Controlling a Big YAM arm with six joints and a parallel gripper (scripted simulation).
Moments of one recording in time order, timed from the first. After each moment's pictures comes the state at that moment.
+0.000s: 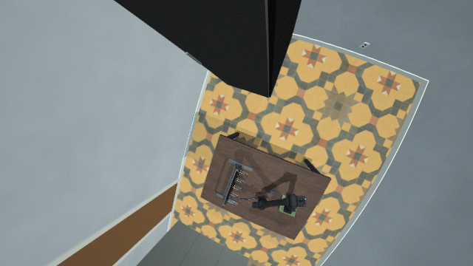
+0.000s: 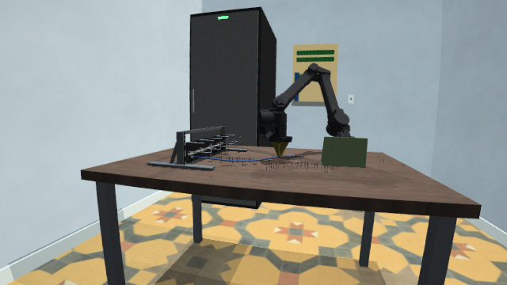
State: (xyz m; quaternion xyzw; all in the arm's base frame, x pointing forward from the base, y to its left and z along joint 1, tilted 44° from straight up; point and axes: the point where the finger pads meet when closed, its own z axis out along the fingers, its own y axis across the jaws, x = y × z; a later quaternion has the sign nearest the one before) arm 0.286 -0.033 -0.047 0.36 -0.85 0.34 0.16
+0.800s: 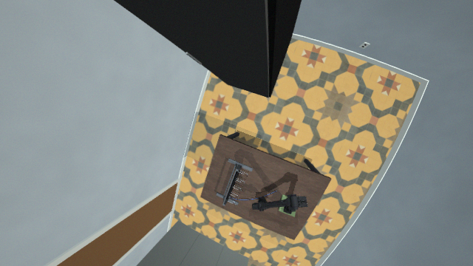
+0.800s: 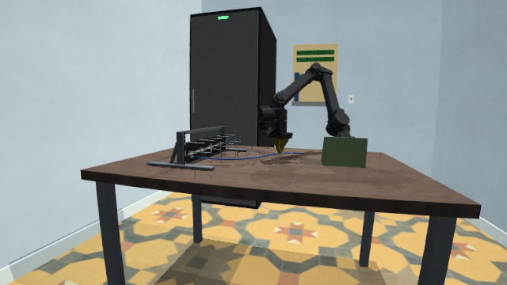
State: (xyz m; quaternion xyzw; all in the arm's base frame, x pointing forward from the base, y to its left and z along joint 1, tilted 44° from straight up) arm 0.286 -0.021 -0.034 0.36 -0.85 0.34 0.16
